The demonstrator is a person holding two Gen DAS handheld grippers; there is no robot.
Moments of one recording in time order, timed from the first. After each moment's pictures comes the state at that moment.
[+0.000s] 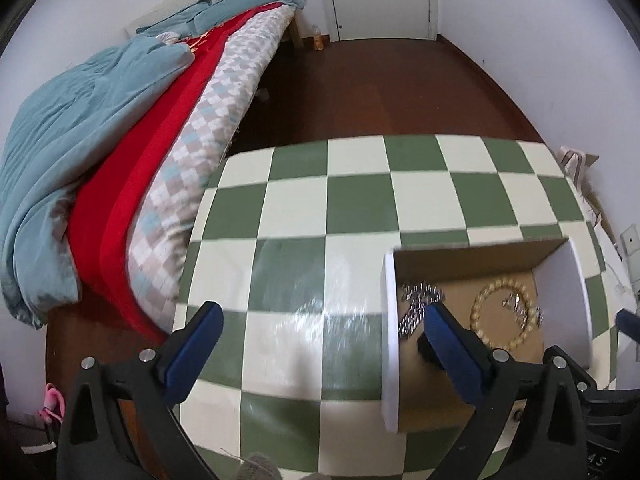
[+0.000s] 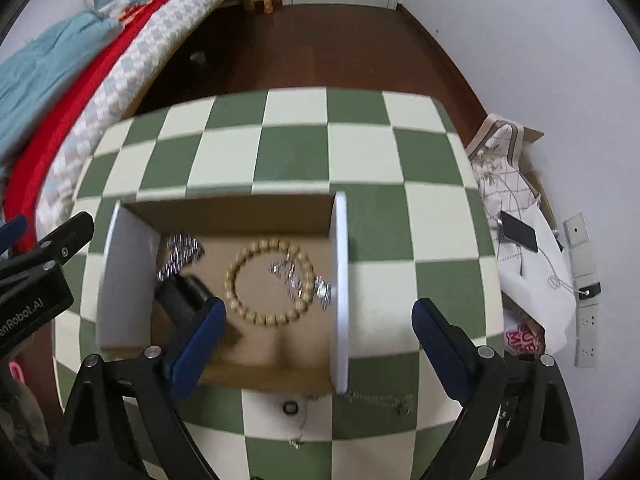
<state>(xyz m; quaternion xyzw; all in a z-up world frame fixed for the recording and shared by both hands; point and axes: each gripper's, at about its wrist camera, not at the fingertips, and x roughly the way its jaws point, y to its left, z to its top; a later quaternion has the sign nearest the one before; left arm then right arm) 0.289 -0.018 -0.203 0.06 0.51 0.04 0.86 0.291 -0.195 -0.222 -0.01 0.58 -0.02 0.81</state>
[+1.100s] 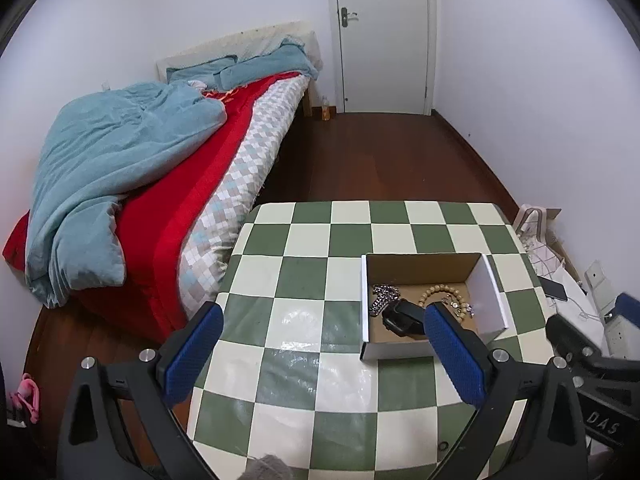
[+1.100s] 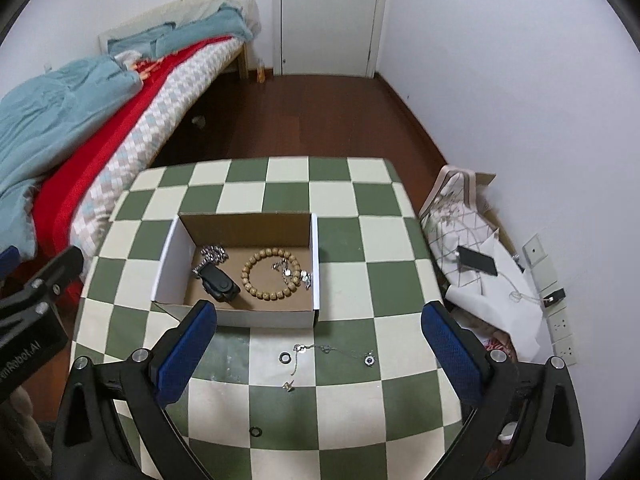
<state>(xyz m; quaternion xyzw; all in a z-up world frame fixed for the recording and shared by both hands) 0.159 -0.014 -0.104 0.02 0.39 0.03 0.92 0.170 -0.193 -0.112 -0.02 0.44 -0.05 0.89</state>
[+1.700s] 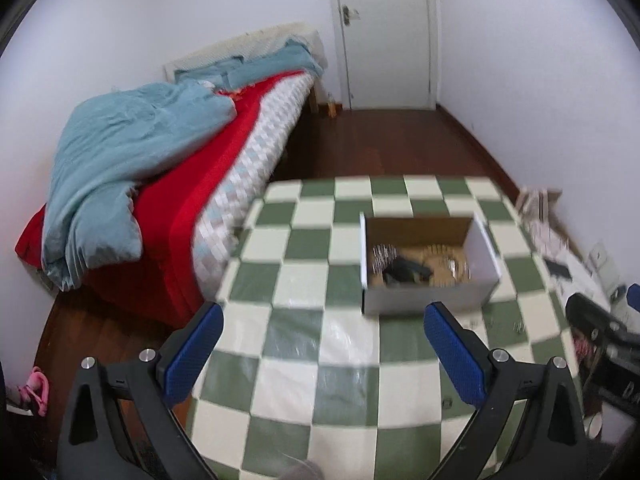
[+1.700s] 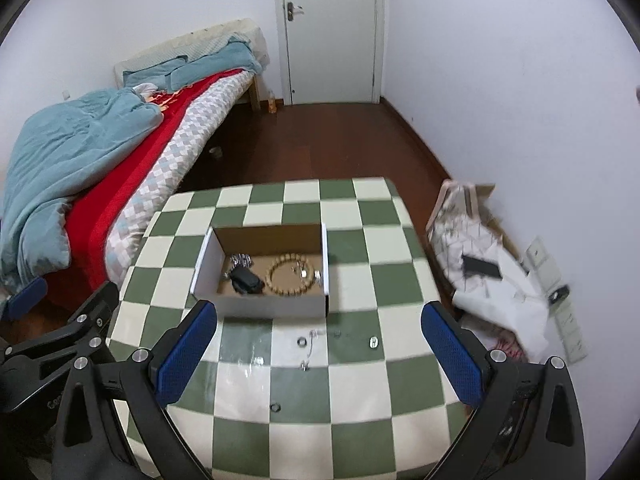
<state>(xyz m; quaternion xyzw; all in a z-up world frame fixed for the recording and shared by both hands) 0.105 -0.032 -0.134 0.04 0.40 0.05 0.91 0.103 -0.211 -0.099 0.02 0.42 -0.04 0.91</state>
